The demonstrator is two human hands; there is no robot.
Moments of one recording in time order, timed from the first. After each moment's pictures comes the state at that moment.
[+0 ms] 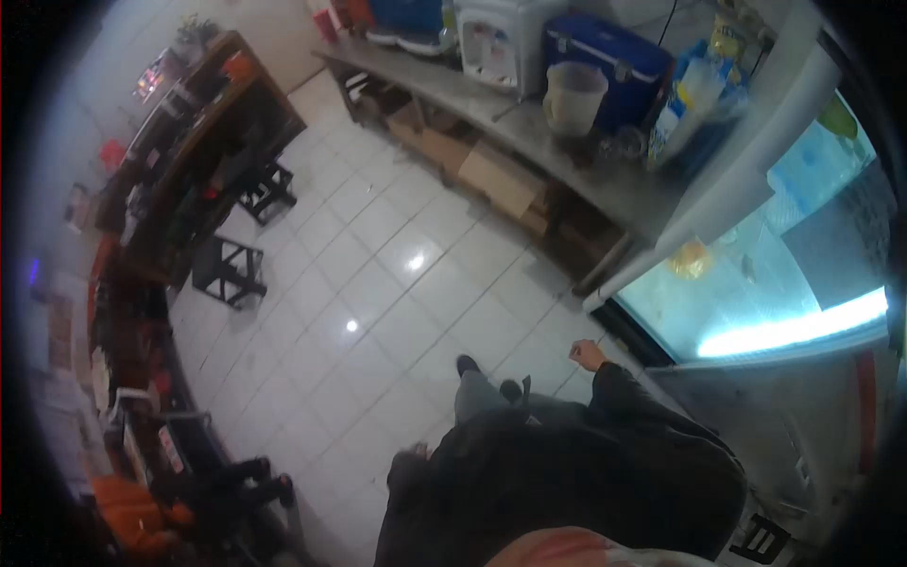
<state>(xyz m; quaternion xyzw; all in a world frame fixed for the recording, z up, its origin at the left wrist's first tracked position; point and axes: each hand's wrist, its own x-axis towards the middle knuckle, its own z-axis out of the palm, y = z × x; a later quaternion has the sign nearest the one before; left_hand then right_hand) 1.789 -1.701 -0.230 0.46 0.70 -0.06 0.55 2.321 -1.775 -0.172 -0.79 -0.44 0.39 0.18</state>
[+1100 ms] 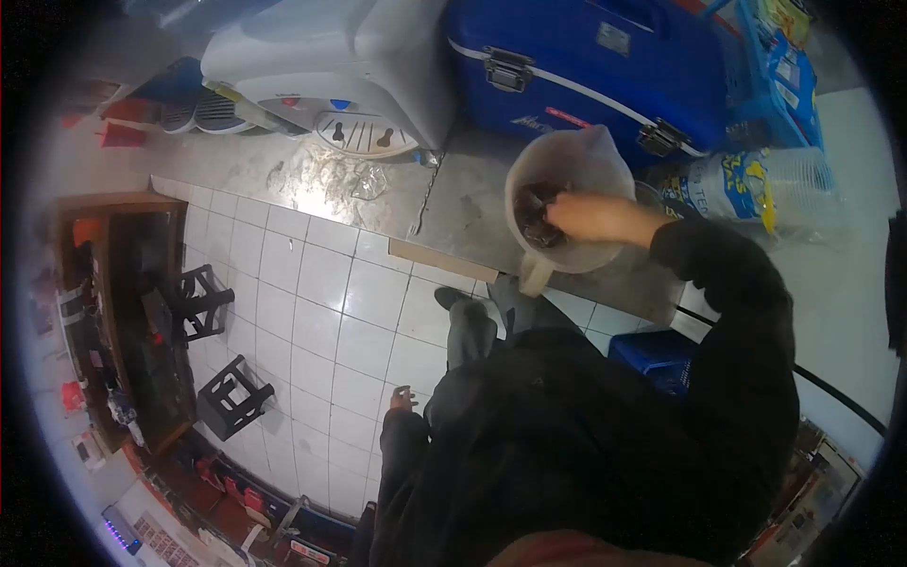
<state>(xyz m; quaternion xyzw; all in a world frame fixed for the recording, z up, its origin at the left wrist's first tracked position) 2.092 -1.220 -0.214 0.50 0.66 -0.18 0.53 2.676 -1.330 0.084 -0.72 -0.55 0.41 -0.12</state>
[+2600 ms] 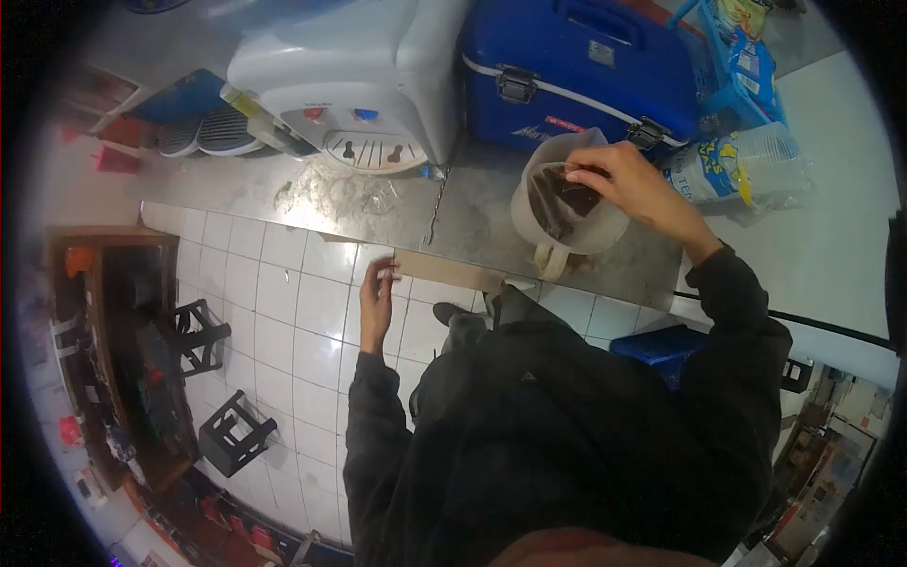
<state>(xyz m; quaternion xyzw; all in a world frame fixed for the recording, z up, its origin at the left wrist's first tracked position) 2.386 -1.082 -0.029 0.74 0.25 0.10 0.62 2.655 -1.335 0.192 -0.83 -0.44 0.24 0.23</state>
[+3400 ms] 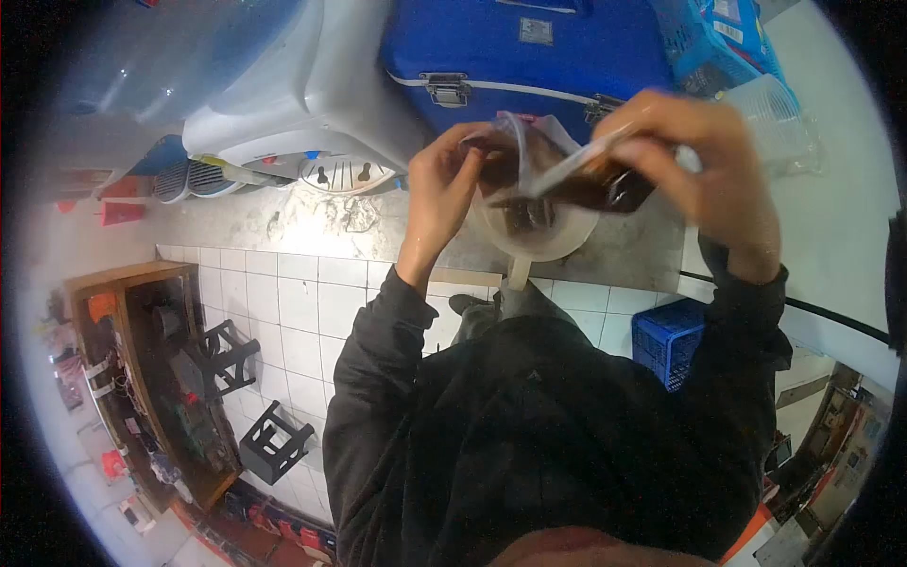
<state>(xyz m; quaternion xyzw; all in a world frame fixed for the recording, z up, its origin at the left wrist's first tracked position) 2.592 -1.184 0.134 0.72 0.04 0.11 0.68 2.661 -1.384 0.275 -0.75 -0.50 0.05 0.42</state>
